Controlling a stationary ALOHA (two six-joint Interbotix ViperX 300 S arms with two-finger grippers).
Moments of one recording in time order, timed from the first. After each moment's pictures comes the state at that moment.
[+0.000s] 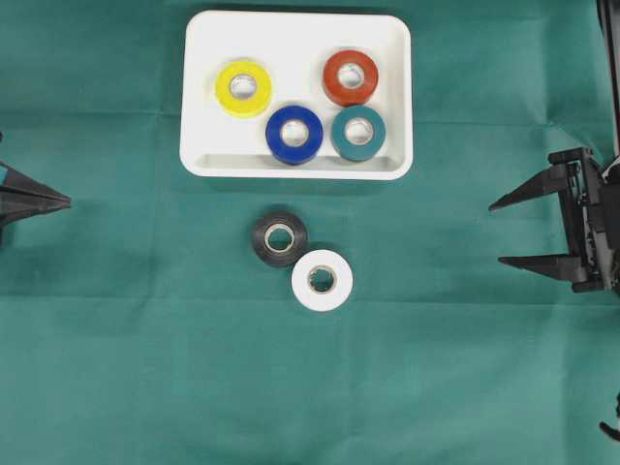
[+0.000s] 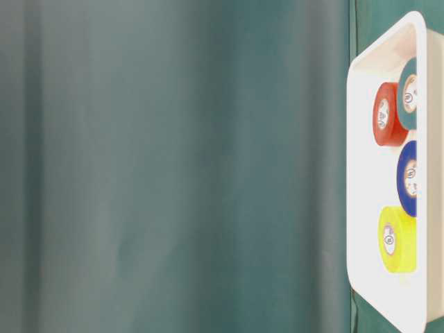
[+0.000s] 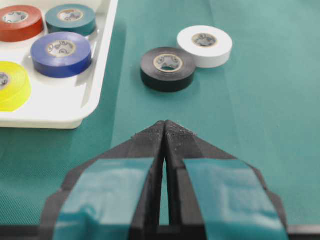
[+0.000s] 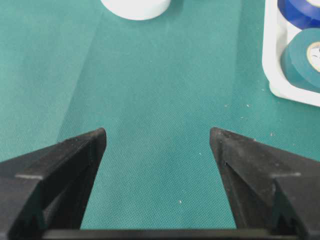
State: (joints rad) left arm -0.02 -1.39 1.56 -0.02 -0.02 -0.01; right arm 0.10 -0.91 1.42 -0.51 0.01 0.51
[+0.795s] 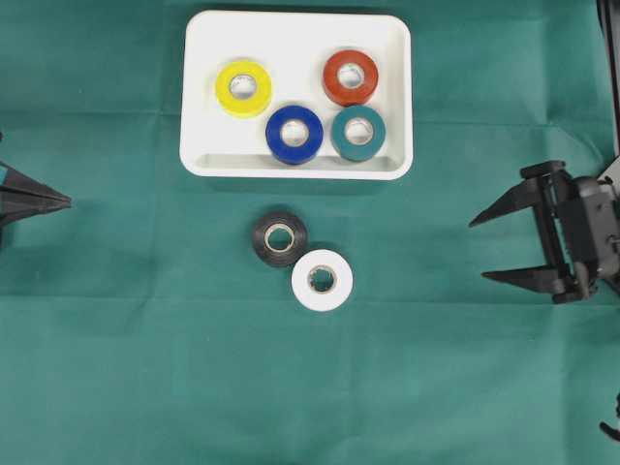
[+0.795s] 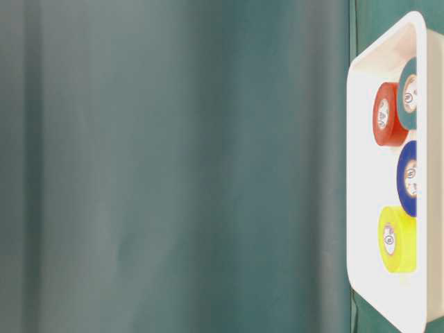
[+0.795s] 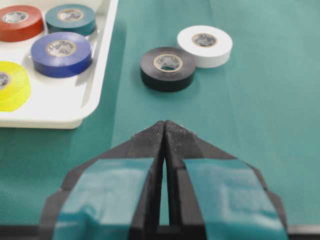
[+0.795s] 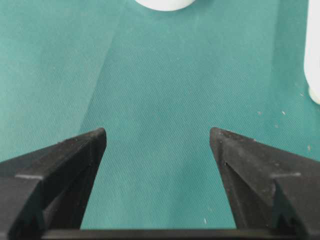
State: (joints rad) left arm -0.02 -1.39 1.56 -0.02 -0.02 -0.01; right arm 0.12 -0.63 1.34 -0.51 -0.11 0.51
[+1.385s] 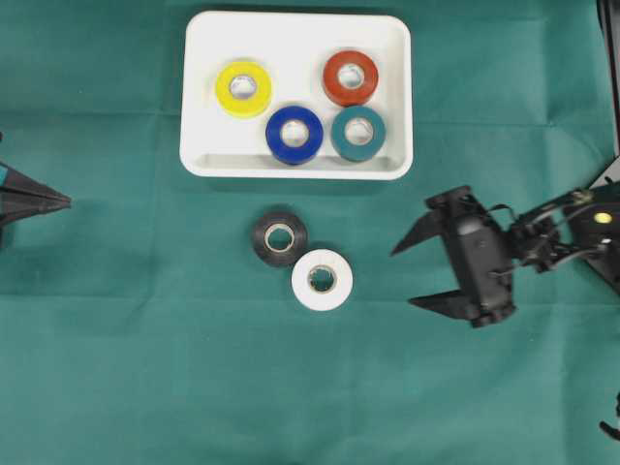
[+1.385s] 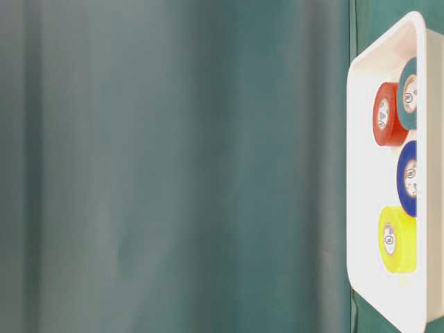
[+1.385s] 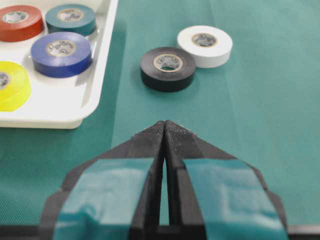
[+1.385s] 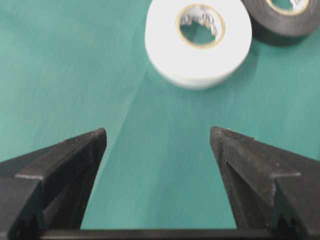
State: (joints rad) left arm -0.02 -1.39 1.56 -0.02 -0.02 -0.01; right arm 0.14 -0.15 1.02 -0.57 -0.19 0.50
